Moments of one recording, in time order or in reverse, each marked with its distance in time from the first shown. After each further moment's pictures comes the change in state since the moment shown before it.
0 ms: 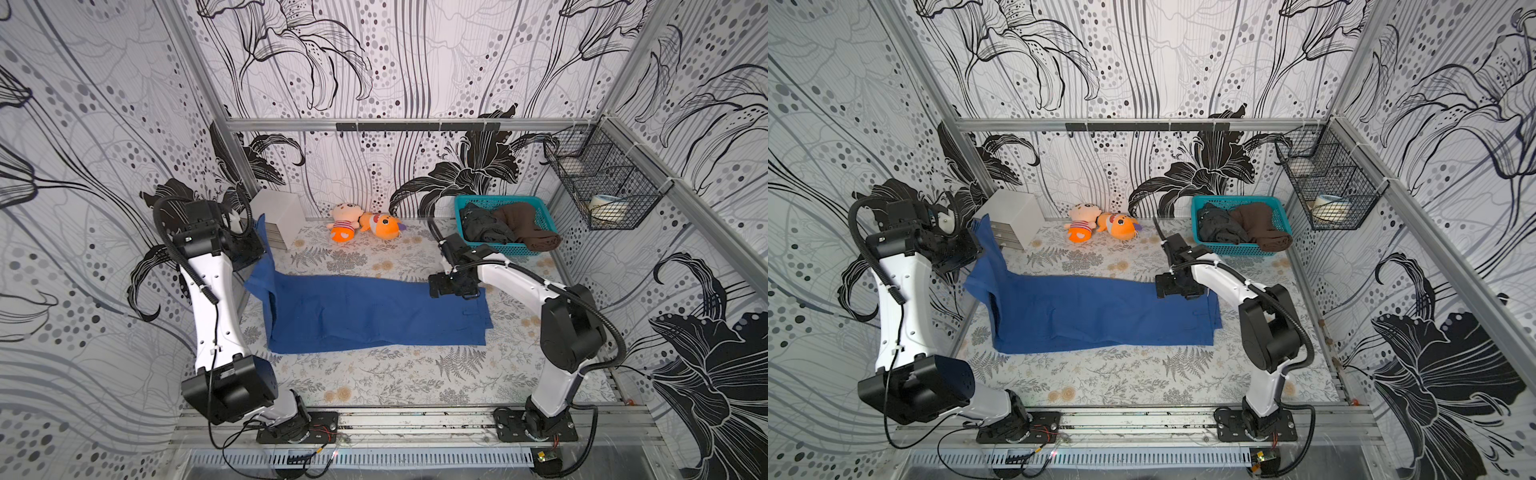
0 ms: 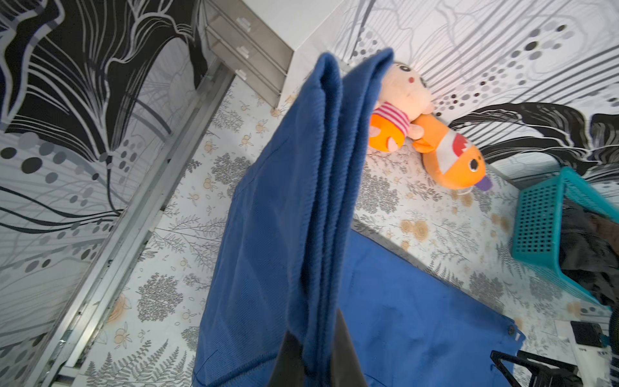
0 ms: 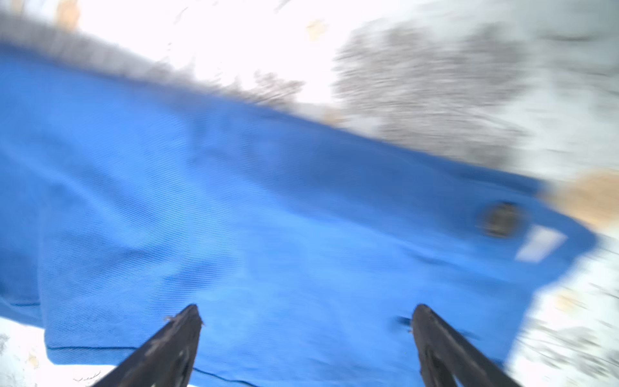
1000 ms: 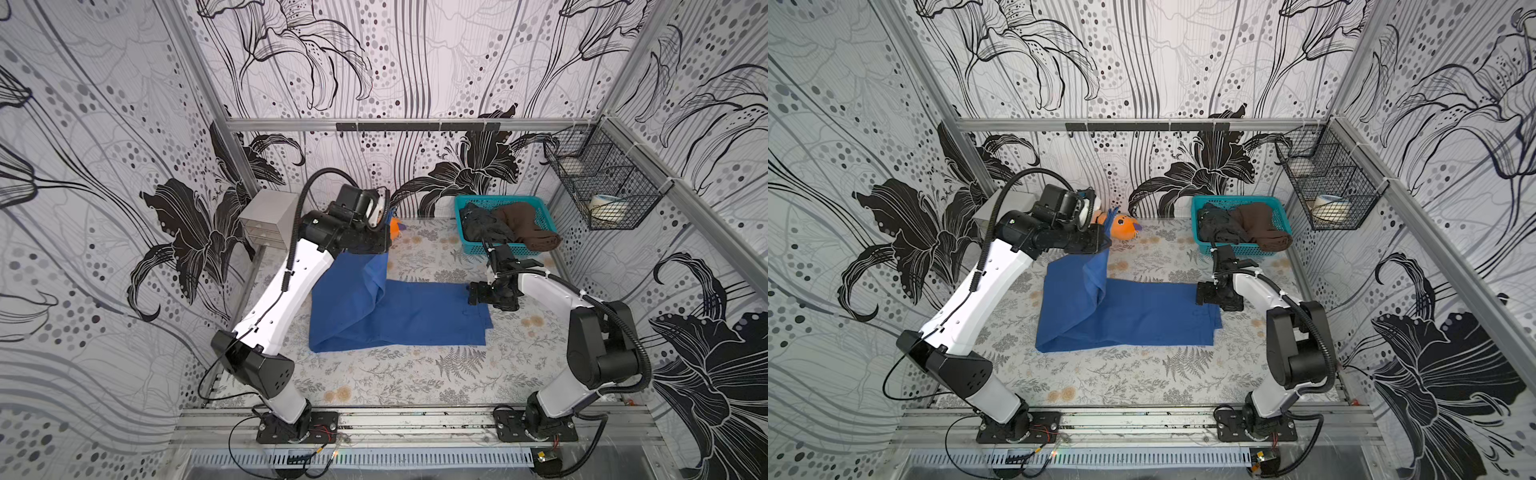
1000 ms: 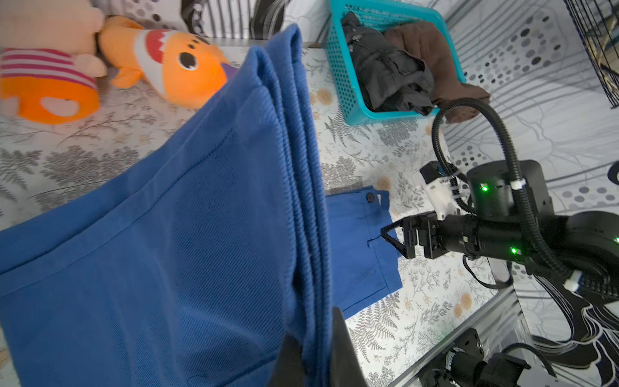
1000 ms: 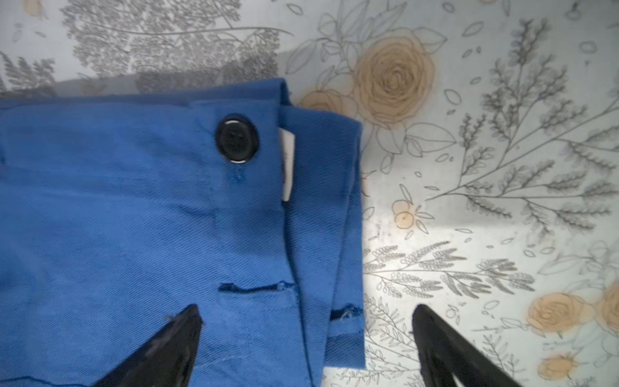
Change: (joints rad) left arm -0.905 0.219 0.191 0.117 -0.101 -0.202; right arm -0.268 -0.143 -0.294 0.089 -0.039 -0.036
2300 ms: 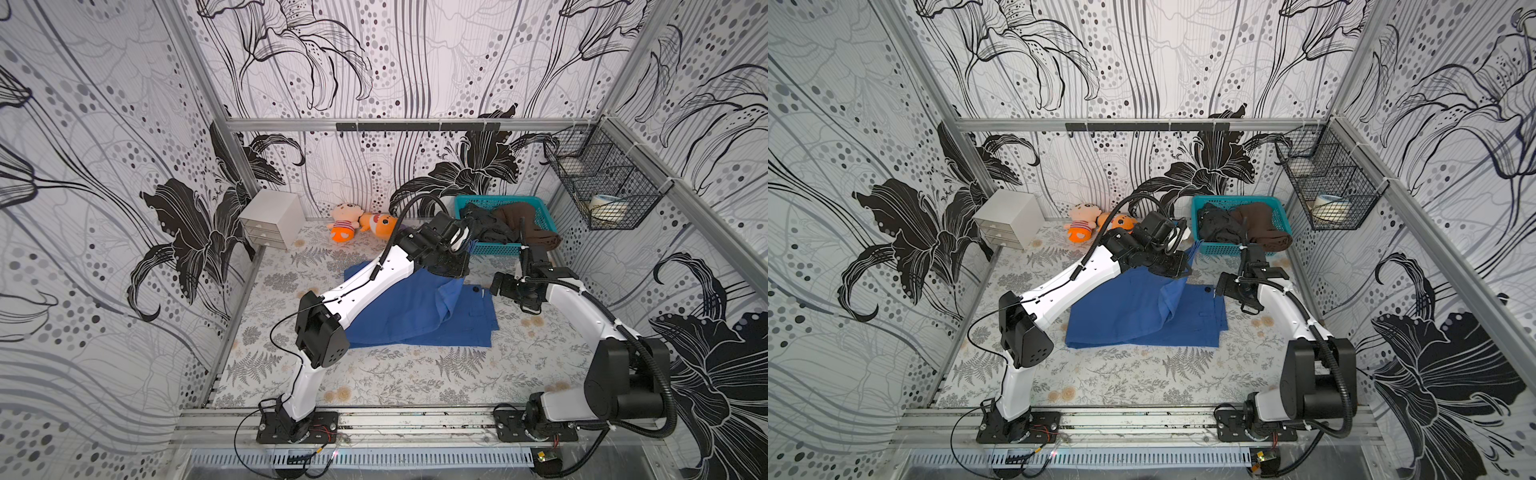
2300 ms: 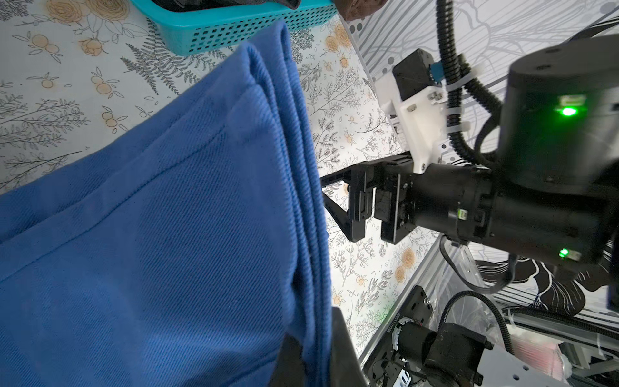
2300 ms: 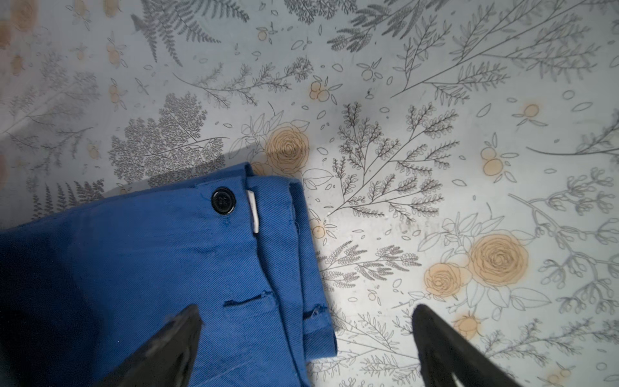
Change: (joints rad) left arm -0.306 0.413 0.195 0.204 0.112 -0.112; right arm -0.143 -0.223 -0.069 0.054 0.024 0.067
